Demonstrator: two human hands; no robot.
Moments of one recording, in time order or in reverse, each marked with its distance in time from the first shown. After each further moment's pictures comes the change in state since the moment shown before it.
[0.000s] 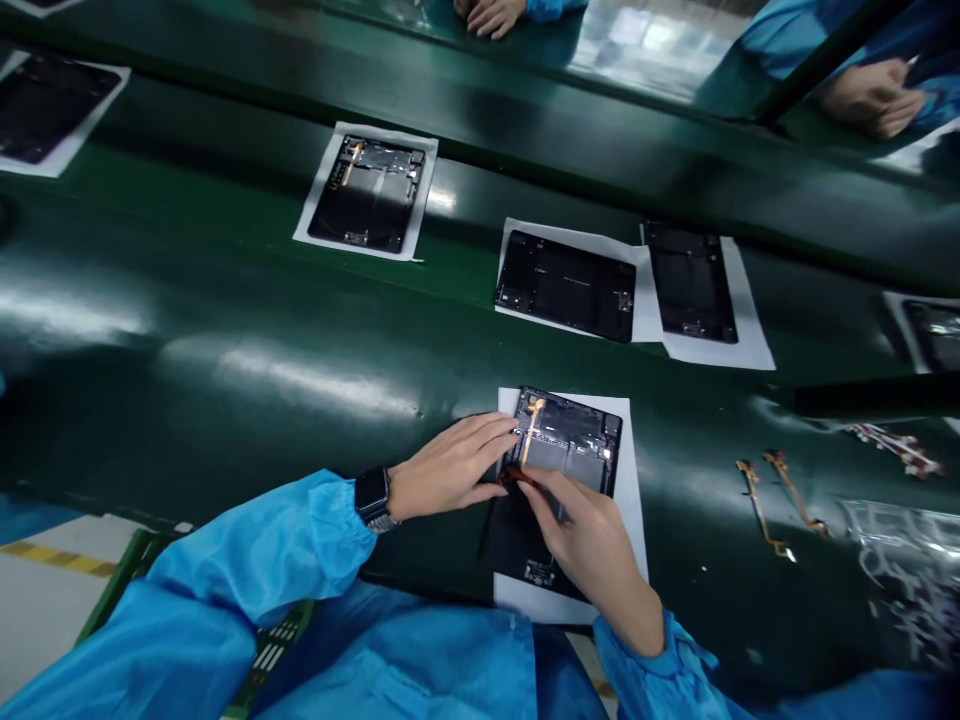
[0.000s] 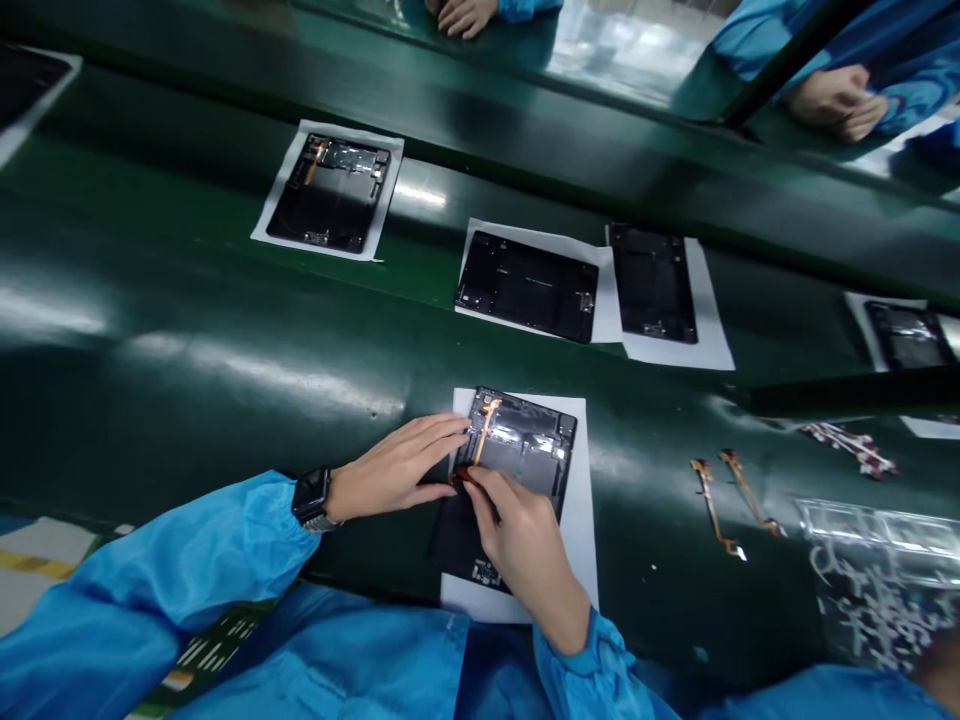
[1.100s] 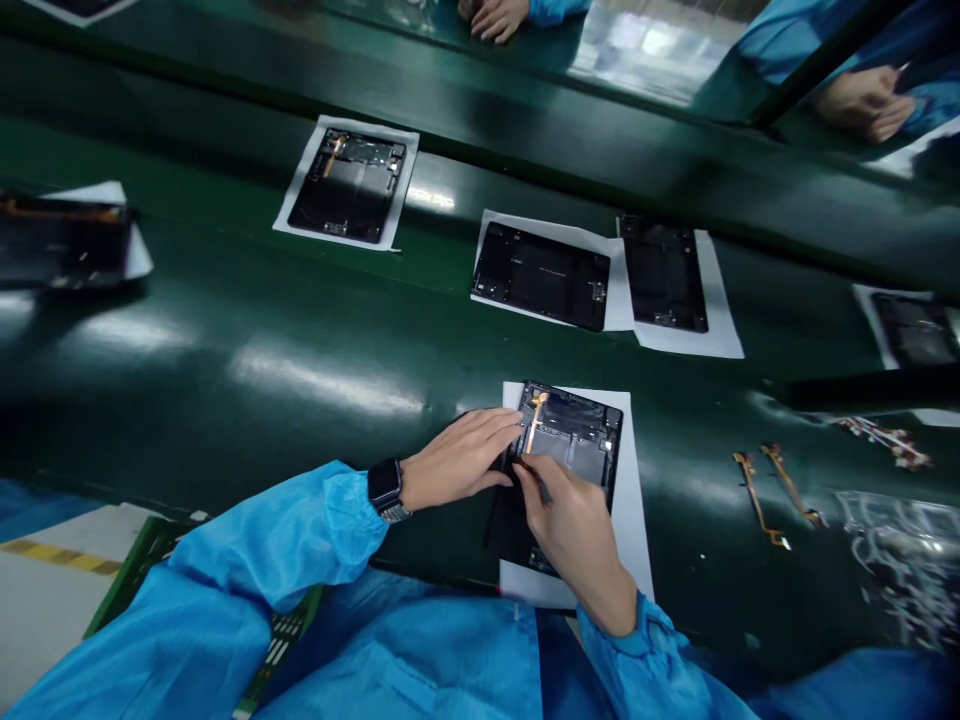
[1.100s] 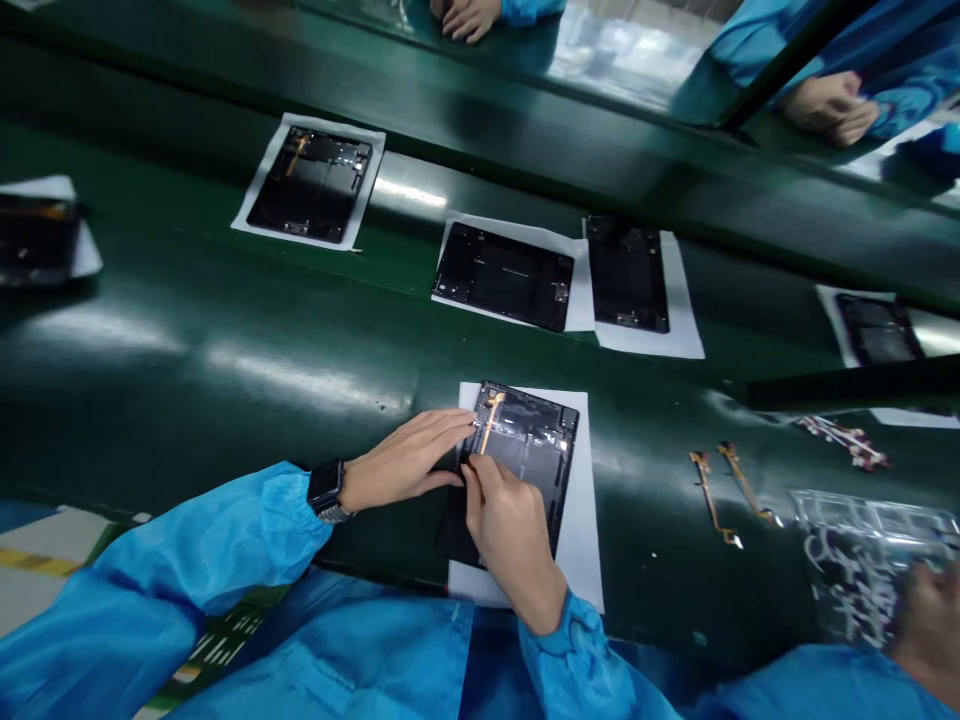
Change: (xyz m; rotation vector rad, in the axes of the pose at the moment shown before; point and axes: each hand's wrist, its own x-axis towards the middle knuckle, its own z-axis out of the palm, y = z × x) left_hand -0.002 -0.002 0.004 -0.044 0.042 -0.008; right_hand 0.007 -0.022 0.016 -0.147 0.044 0.111
